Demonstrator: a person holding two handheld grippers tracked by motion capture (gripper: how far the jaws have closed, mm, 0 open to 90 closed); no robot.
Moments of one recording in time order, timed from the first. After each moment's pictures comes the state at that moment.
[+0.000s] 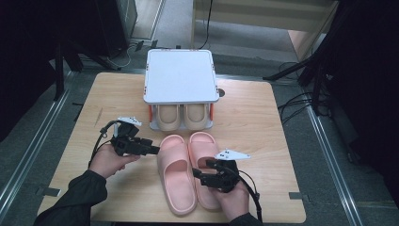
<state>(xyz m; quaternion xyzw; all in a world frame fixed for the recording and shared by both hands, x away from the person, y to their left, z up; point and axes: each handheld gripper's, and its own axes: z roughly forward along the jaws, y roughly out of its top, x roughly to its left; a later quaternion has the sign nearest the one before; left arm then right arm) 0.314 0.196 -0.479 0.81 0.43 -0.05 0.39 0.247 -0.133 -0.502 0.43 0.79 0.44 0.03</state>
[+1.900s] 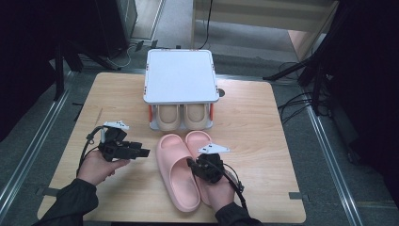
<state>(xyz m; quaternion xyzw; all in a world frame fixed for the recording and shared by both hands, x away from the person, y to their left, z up) 0.294 0.223 -0.479 0.80 0.46 -0.03 0.39 0.268 -0.093 -0.514 0.43 0.80 0.40 0.09</state>
